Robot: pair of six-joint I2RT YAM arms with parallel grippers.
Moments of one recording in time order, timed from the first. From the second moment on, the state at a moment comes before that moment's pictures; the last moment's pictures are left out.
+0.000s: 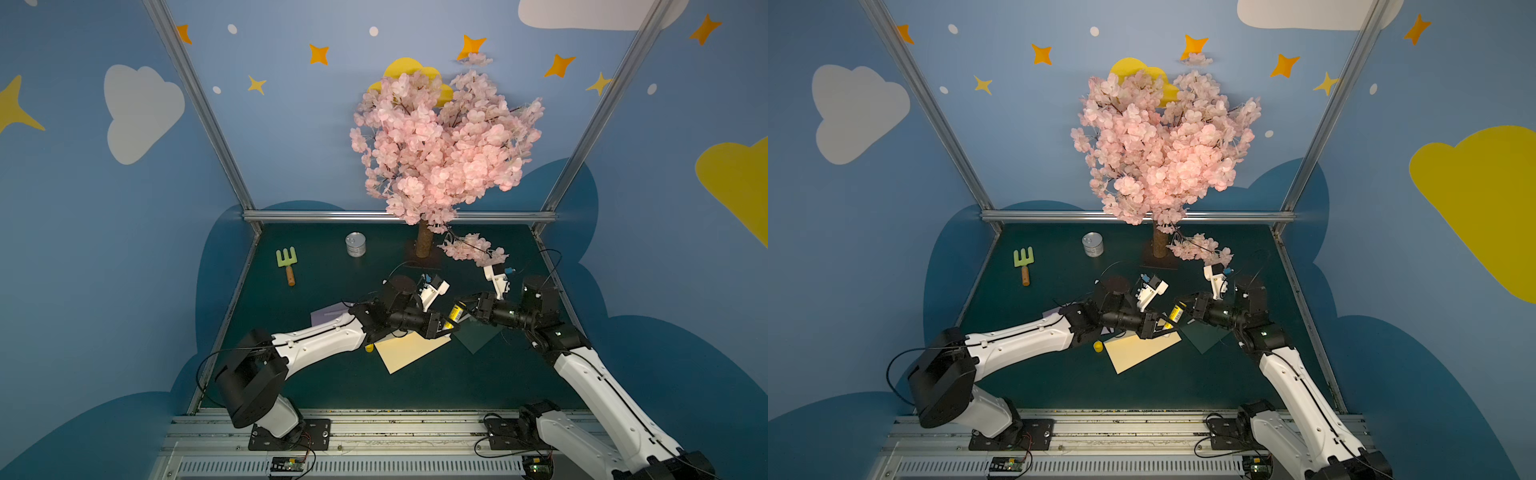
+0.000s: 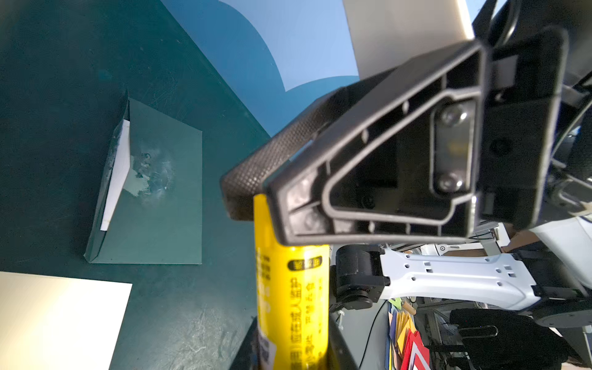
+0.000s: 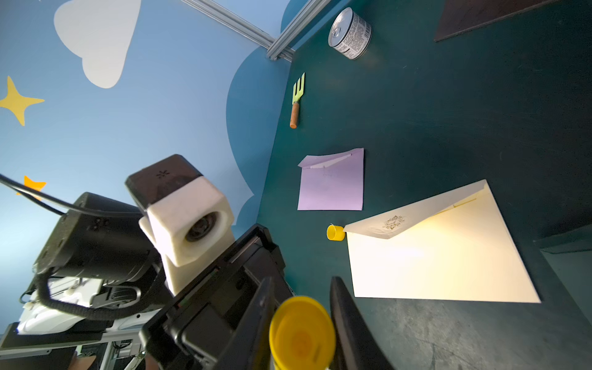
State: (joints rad) left arm -0.87 1.55 1.01 0.13 0.63 -0.60; right arm 0.29 0.92 0.72 -0.25 -0.78 0.76
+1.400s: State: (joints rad) left arm -0.89 1.58 1.02 0.11 0.49 -0.55; right arm 0.37 0.99 0.86 -0.48 -0.50 0.66
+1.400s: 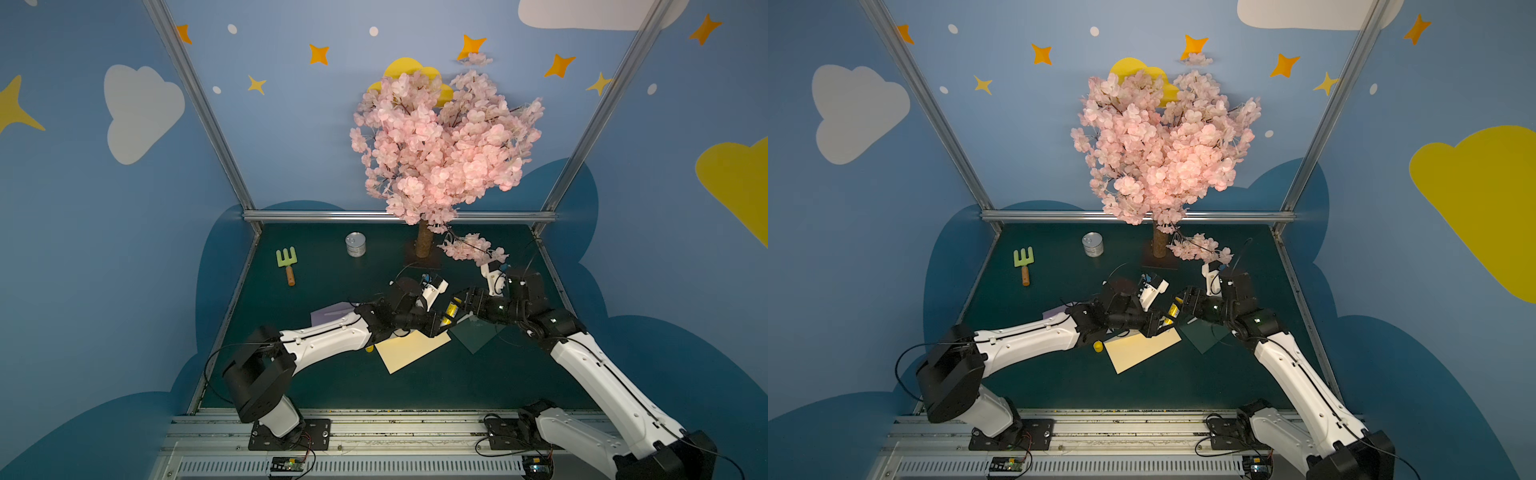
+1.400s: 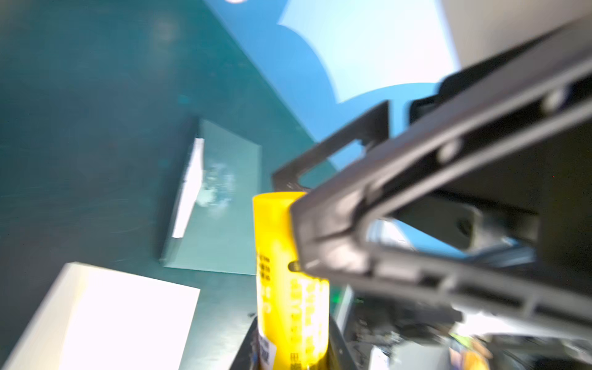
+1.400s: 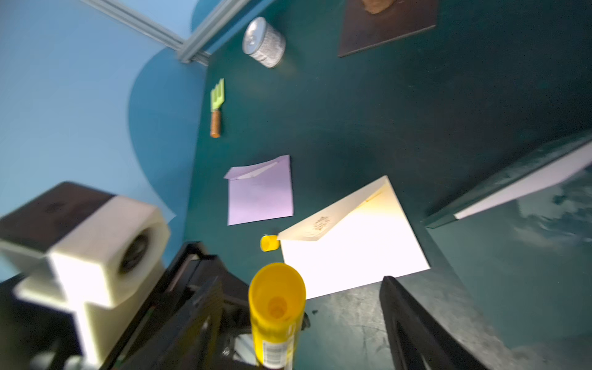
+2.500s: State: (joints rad) left arm -0.86 1.55 0.97 0.25 0.66 -0.69; right arm 0.25 1.00 0.76 -0.21 -0.91 0.78
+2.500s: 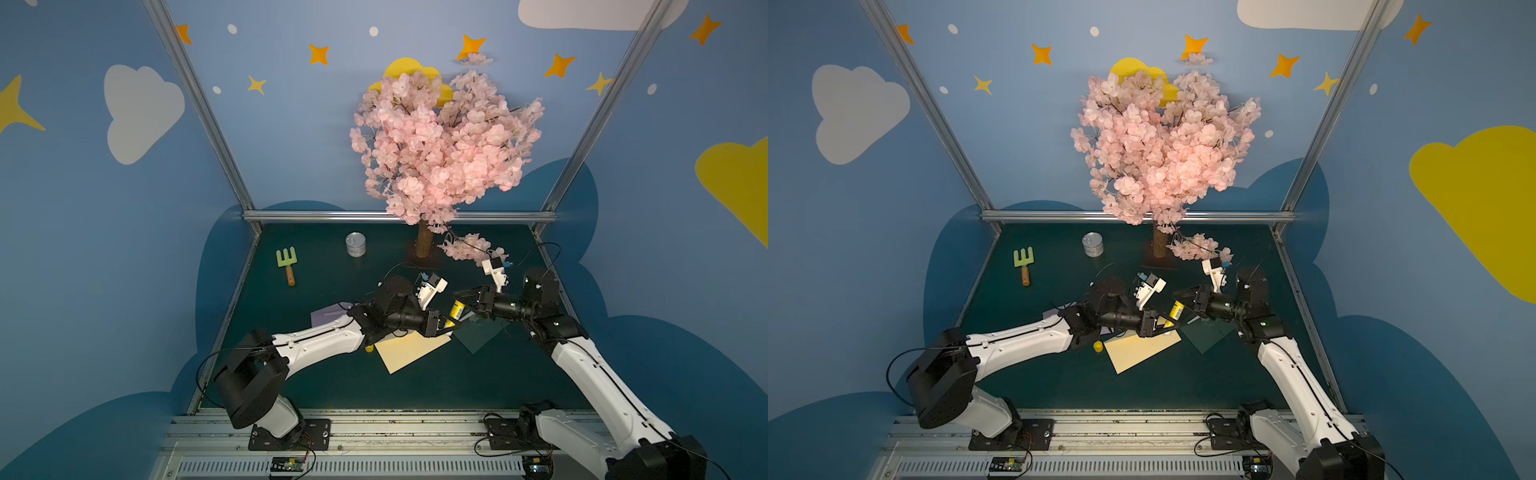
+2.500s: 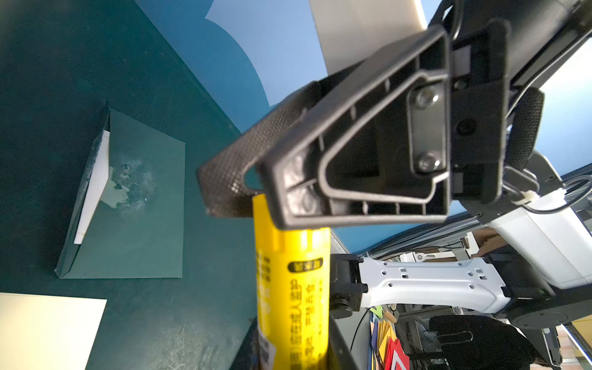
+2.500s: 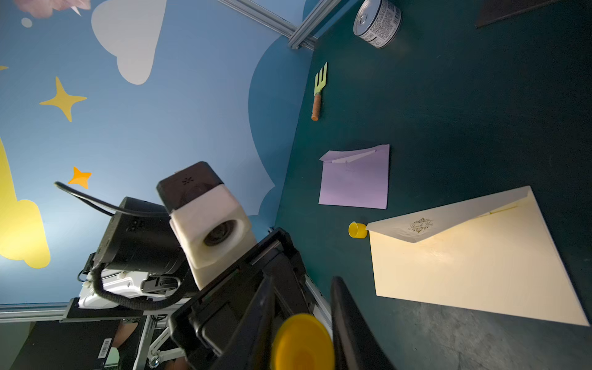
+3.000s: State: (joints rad) left arm -0.88 1.57 0.99 0.12 0.58 -0.63; right arm 0.31 1.03 0.77 -0.33 -0.74 0.74
